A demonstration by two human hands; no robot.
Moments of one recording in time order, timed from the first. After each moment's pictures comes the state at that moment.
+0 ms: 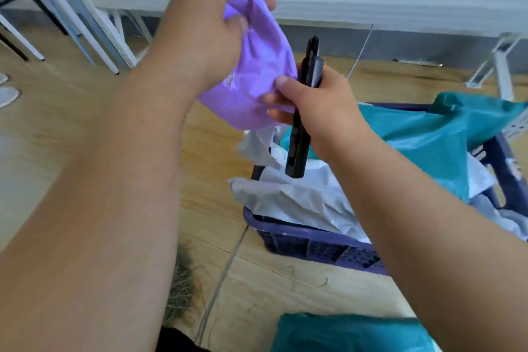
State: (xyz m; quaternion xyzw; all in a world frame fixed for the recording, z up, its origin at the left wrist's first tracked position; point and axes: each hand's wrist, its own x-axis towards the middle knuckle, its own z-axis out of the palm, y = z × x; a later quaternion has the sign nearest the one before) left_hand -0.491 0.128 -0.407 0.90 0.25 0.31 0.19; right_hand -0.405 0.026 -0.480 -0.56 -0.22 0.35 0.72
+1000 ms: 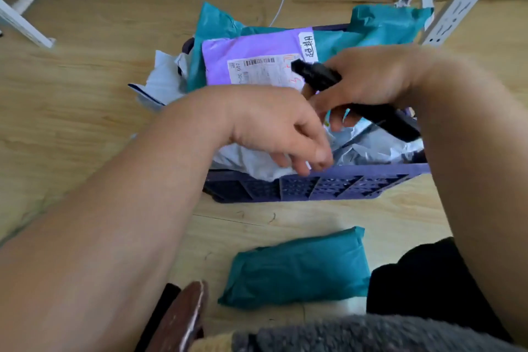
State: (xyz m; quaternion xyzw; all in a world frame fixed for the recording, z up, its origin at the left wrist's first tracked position) left_hand -0.420 -0.024 -0.508 0.85 0.08 -0.31 0.41; right_hand -0.289 -0.126 -0.521 -0.76 -0.39 0.47 0.24
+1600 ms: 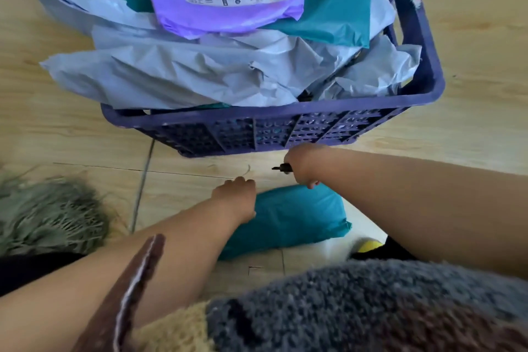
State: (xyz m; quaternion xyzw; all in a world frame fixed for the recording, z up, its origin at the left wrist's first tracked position) left_hand -0.516 -0.088 -0.765 0.86 0.19 -0.45 0.14; right_hand -0.379 -0.168 -0.729 -0.75 -0.42 0.45 -0.25
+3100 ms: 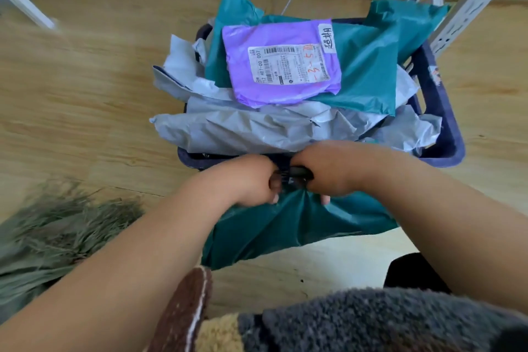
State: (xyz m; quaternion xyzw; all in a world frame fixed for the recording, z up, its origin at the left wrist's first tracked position) left_hand -0.489 -0.013 -0.604 0.91 0.14 -0.32 0.23; right_hand -0.383 -0.125 -0.583 -0.76 -0.53 0.37 -0.10
